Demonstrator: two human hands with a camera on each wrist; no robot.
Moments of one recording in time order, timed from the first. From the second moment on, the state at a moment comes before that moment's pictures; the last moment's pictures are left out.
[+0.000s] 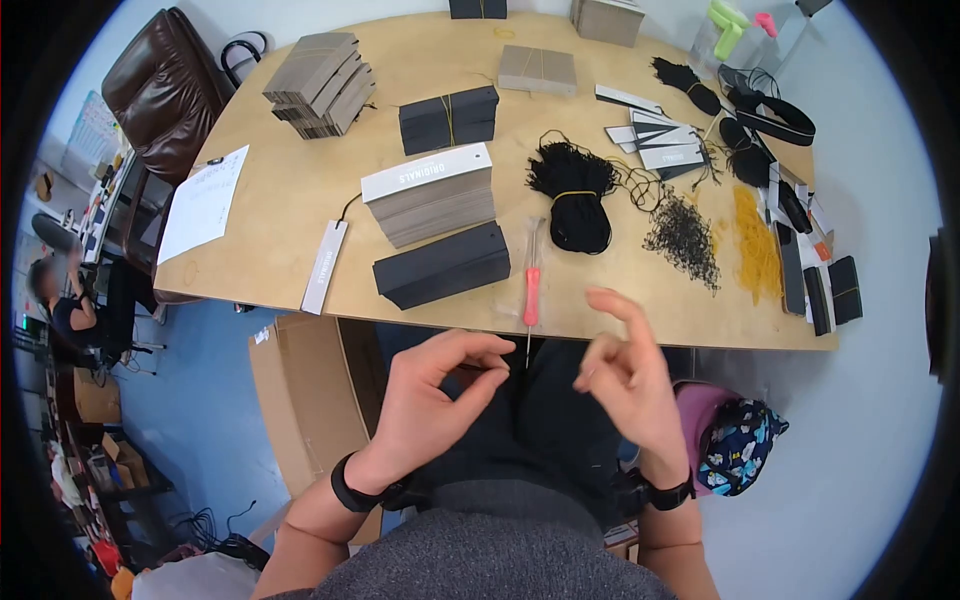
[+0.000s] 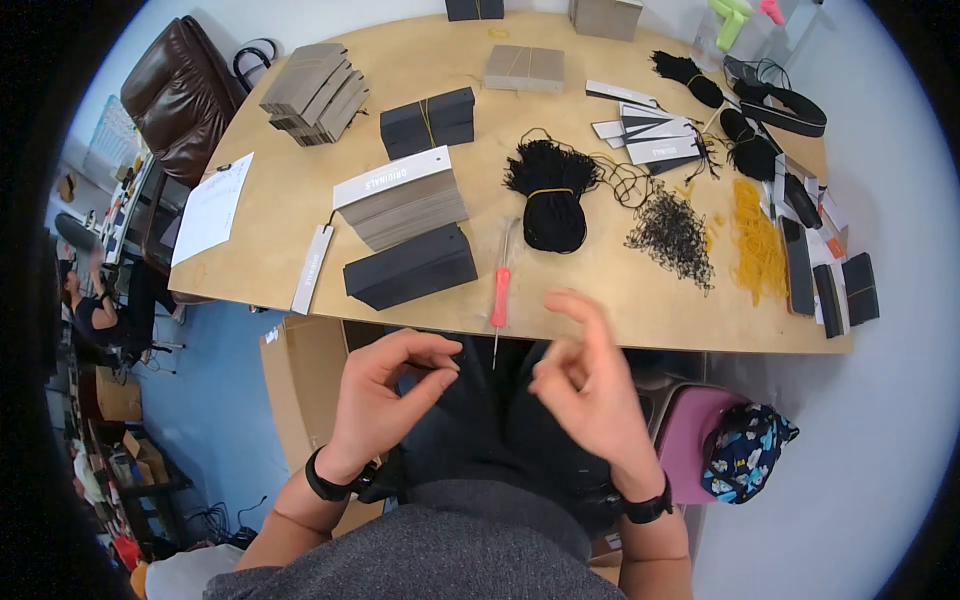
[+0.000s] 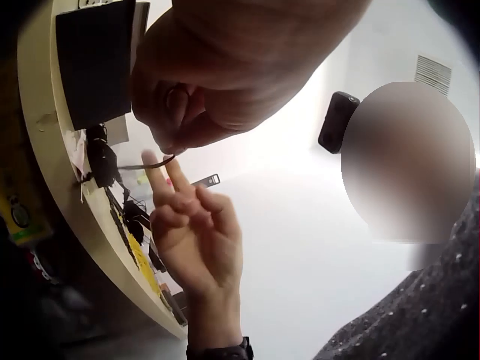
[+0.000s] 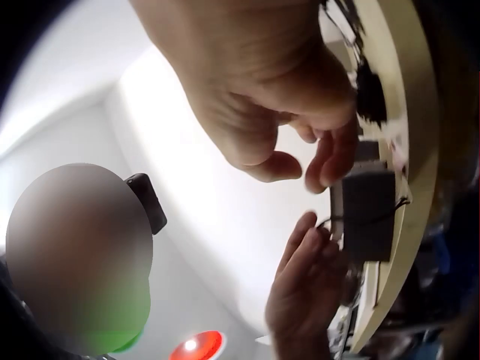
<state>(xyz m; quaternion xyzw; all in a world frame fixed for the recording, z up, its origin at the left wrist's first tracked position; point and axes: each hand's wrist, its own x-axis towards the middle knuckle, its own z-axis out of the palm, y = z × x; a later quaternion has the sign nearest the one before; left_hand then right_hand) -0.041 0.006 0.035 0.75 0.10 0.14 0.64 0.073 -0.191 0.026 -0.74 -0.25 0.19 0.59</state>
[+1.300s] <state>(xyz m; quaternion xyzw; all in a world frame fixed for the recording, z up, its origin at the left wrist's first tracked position) 0.038 0.087 0.046 0.94 0.03 0.19 0.27 0.051 -0.194 0.013 -0.67 -0.30 0.34 0.58</state>
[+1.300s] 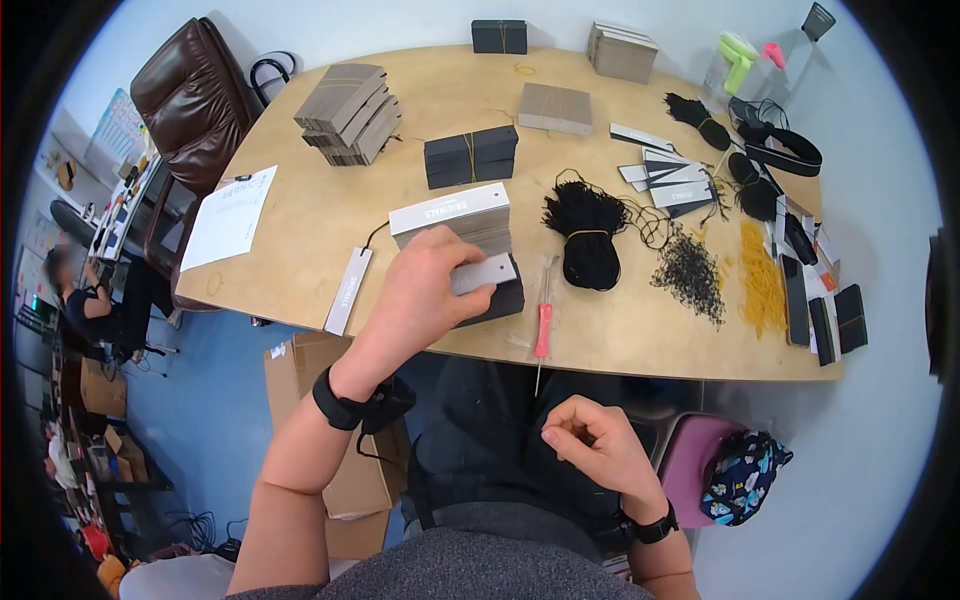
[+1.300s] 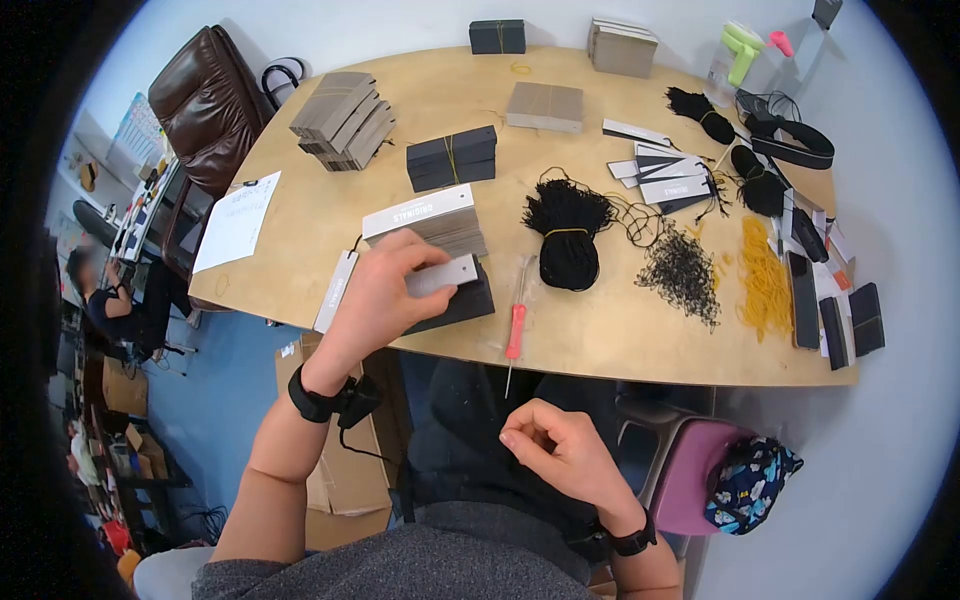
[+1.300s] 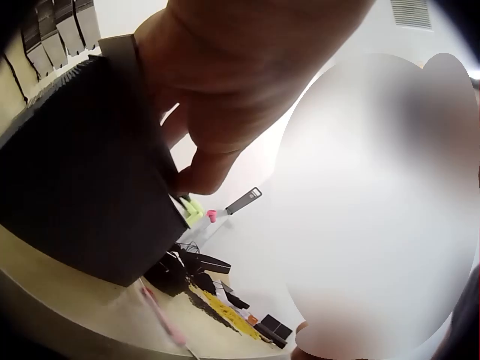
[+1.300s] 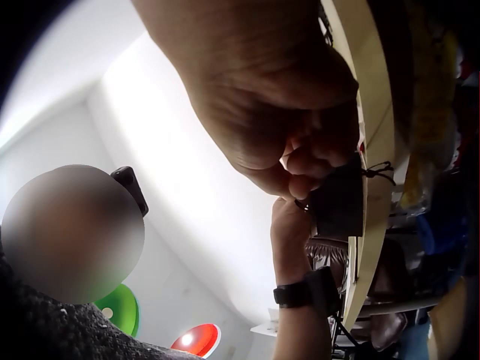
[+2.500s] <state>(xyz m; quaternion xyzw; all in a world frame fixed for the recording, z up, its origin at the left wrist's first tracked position) -0.019 0.014 -0.048 0.73 0.06 -0.08 0.68 0.046 -0.192 -0.014 -0.64 -0.17 0.37 0.65</state>
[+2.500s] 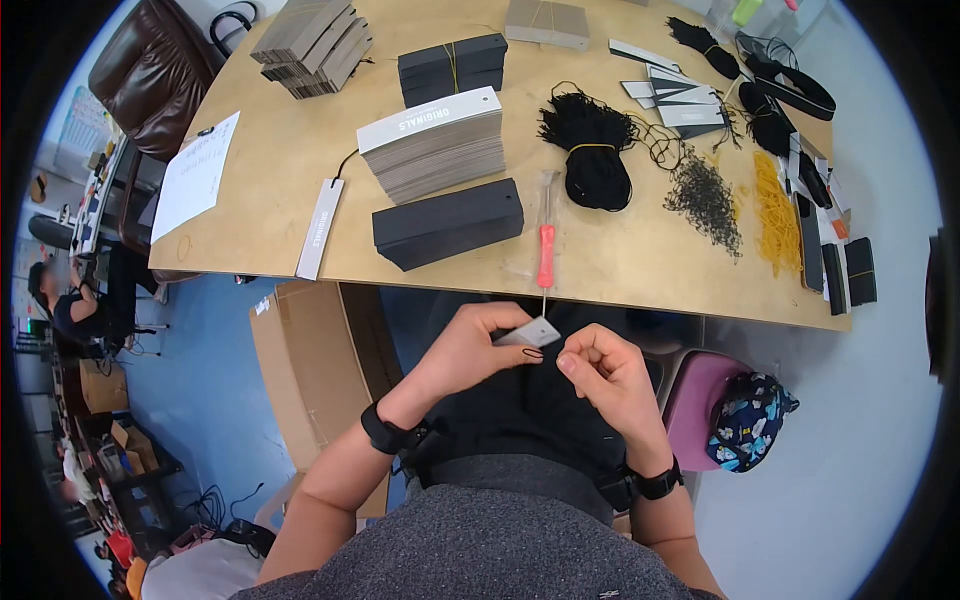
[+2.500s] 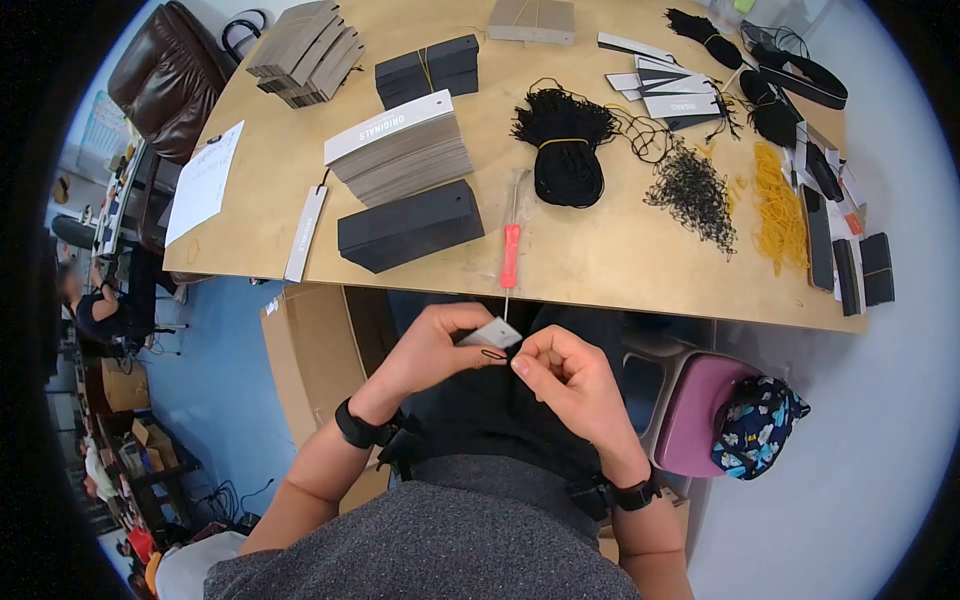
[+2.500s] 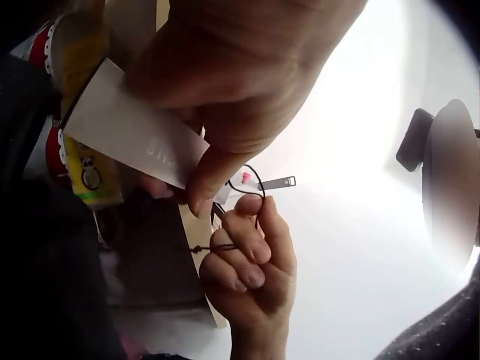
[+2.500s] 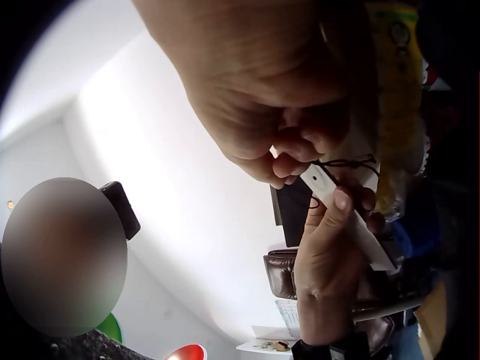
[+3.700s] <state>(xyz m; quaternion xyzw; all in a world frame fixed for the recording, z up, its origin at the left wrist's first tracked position) -0.019 0.017 -0.074 0.60 0.11 -0.05 0.79 0.050 -0.201 -0.063 -0.74 -0.10 0.26 0.61</state>
